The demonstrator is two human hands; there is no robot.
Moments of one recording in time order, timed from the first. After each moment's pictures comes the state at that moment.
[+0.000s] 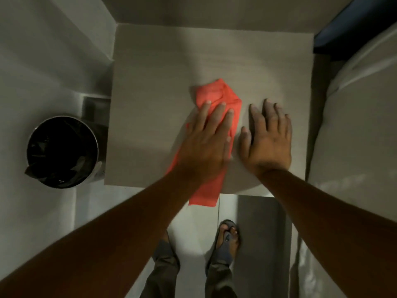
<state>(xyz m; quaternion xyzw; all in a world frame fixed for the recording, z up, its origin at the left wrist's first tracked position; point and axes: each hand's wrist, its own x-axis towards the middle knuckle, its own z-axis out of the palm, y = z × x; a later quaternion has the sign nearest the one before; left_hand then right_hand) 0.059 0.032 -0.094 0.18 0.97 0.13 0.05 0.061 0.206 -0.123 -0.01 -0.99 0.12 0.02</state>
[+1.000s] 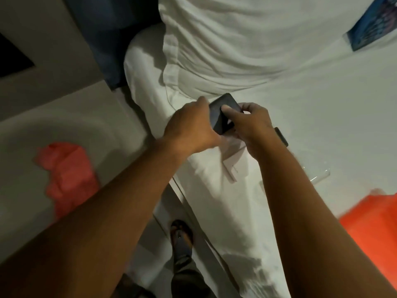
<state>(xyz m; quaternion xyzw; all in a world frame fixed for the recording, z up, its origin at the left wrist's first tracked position) 0.093 0.324 0.118 0.32 0.84 0.30 0.31 0.180 0.440 0.132 -0.55 -0.65 0.52 0.06</state>
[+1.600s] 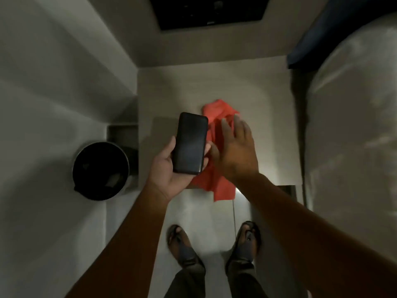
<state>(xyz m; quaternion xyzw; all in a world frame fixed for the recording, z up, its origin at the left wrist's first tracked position) 0.077 -0.059 -0.016 -0.30 0.27 0.86 0.31 0.078 0.118 -0.034 -0.06 -0.96 0.26 -0.10</state>
